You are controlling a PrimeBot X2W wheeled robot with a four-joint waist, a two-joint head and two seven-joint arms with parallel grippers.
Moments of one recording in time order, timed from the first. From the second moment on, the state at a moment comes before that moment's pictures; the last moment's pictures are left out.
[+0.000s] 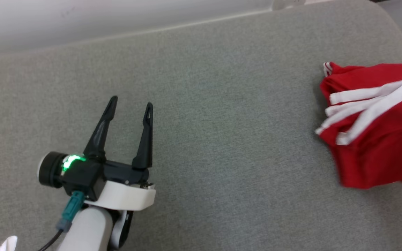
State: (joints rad) left arm -0.33 0.16 -0.25 -0.04 -0.09 0.11 -0.26; right arm -0.40 -0.47 0.12 0.39 0.34 0.13 -0.07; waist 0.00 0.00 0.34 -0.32
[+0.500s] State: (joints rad) left arm -0.44 0.14 -0.30 -0.04 -0.06 0.09 -0.26; right arm -0.66 -0.54 -0.10 0.76 0.50 0.13 -0.15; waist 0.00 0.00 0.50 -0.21
